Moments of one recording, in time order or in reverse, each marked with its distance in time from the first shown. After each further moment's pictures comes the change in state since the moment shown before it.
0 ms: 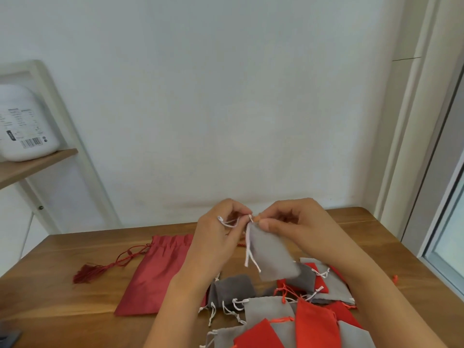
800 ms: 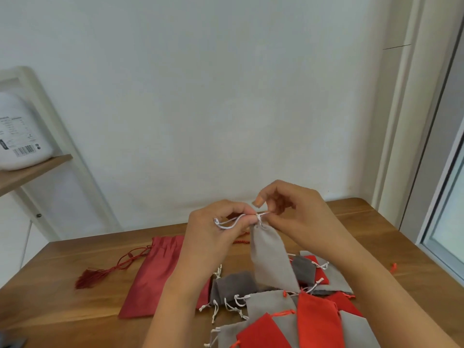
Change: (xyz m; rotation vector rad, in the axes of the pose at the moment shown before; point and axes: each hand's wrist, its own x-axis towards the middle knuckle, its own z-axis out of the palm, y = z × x) left_hand -0.003 0.031 -0.009 -0.105 -0.017 -0.046; right_hand -0.002 -0.005 0.000 -0.124 0.142 -0.134
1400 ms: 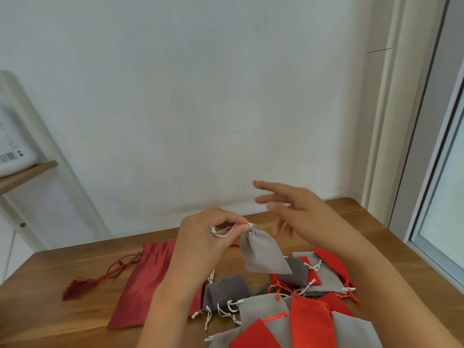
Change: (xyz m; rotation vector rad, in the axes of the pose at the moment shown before) left_hand 0.002 -0.006 0.002 0.151 -0.028 0.029; right_hand 0.003 0.012 -0.016 0.080 -0.087 0.248
